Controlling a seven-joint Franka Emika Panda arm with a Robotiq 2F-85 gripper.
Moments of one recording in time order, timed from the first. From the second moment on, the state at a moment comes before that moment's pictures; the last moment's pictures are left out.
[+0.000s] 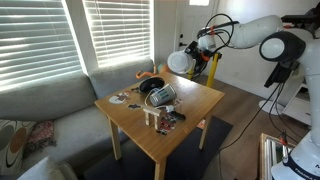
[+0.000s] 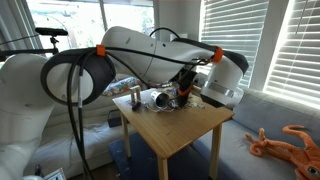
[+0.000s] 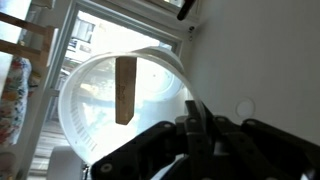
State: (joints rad) arm -0.47 0.60 -0.03 -1.43 1.50 0.84 -0.77
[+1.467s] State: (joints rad) arm -0.70 0.61 0.29 -1.35 1.29 0.84 -0.69
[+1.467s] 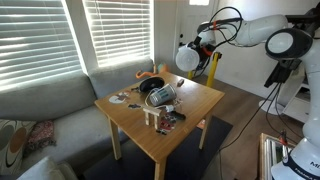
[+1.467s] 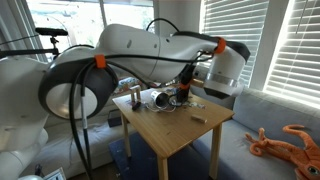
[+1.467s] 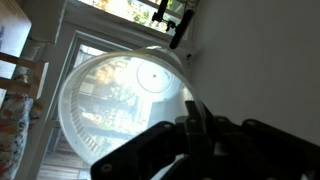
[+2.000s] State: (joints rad) arm -0.72 0.40 0.29 -1.32 0.98 0.84 -0.80
